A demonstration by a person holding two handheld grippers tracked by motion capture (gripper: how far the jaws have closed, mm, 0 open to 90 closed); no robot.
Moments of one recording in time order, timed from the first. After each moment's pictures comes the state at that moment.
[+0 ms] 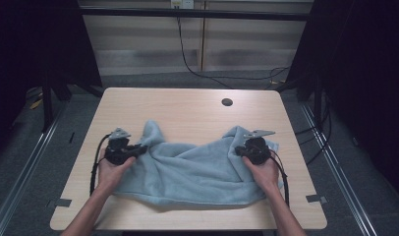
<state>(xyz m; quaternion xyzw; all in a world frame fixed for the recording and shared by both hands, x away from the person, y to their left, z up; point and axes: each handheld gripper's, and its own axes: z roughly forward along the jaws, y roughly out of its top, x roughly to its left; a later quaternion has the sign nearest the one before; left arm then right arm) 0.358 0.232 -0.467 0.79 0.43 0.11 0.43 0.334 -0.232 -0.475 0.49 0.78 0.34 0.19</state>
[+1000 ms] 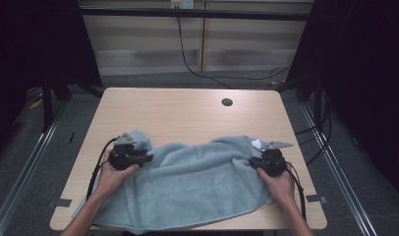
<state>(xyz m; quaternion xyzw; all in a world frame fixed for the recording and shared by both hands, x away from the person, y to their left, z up) 0.354 0.206 -0.485 0.85 0.34 0.08 0.40 0.311 -0.267 -0.497 0.51 0.78 0.33 0.17</state>
